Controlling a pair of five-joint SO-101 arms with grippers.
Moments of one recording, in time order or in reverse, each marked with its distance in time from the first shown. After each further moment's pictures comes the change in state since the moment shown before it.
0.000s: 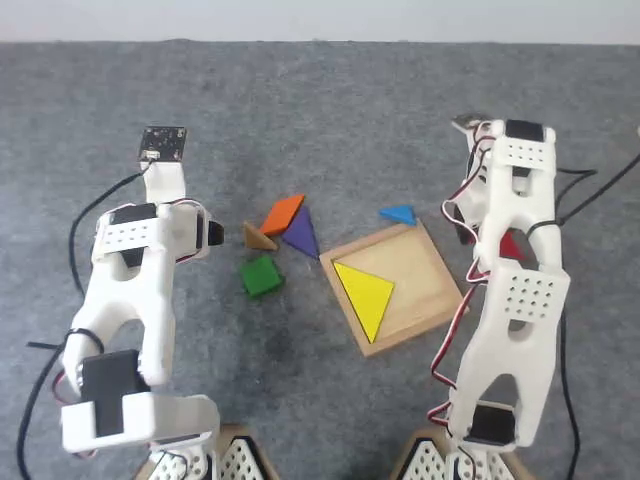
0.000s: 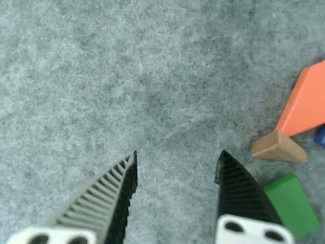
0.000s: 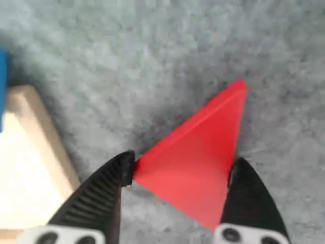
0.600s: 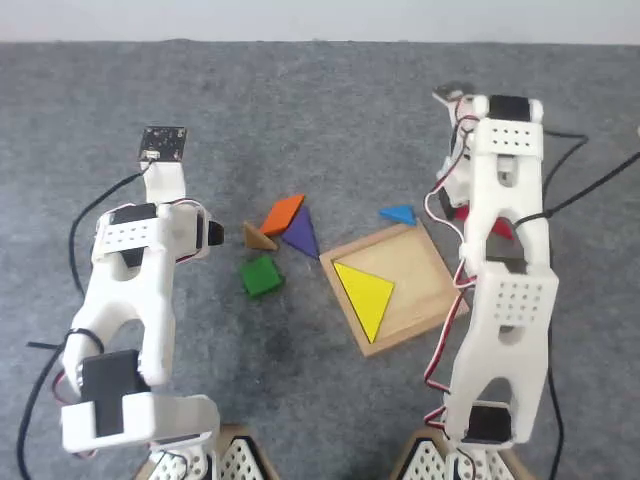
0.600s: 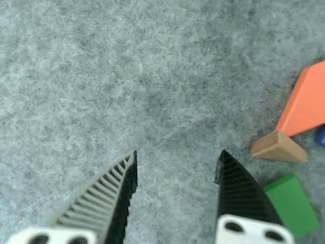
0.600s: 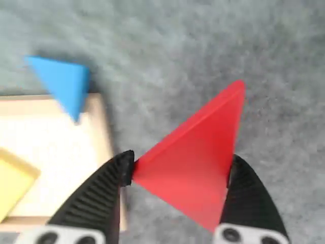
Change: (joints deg) left arm 0.0 0.0 0.0 0.0 0.0; right arm -5.5 -5.5 -7.8 6.7 -1.6
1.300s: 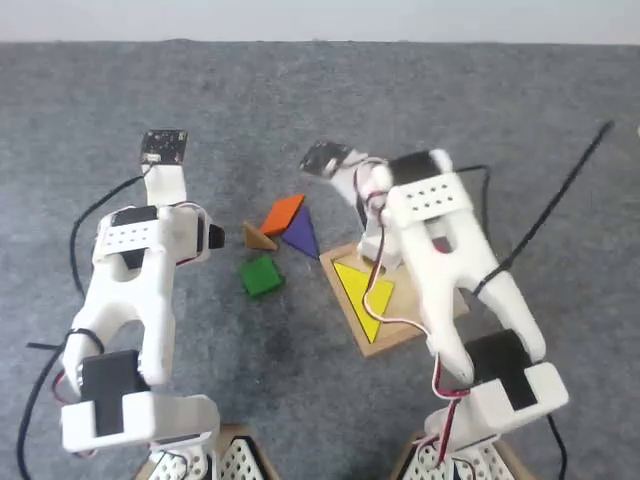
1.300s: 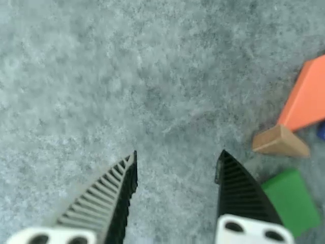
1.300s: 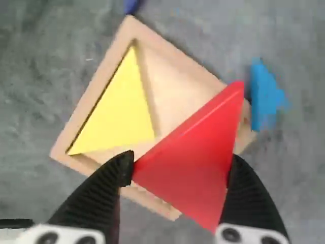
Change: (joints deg) left arm 0.0 0.0 1.0 0.0 0.0; right arm -22.5 -40.9 55.0 -18.2 15.8
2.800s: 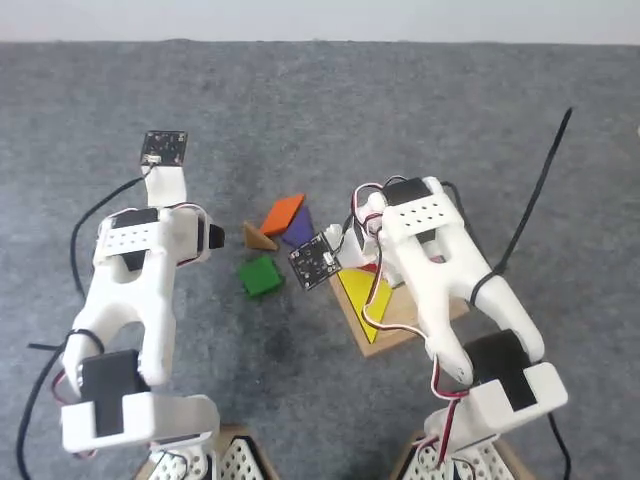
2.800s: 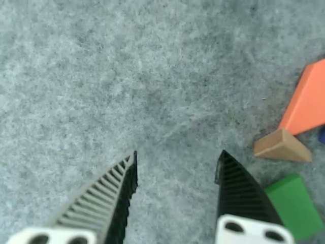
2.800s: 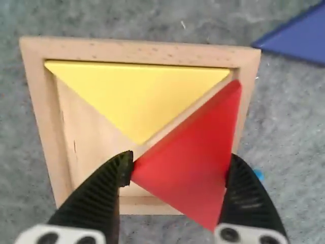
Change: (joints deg) left arm 0.0 0.0 1.0 -2.2 0.0; right arm -0.5 0.0 11.4 -12.3 57.1
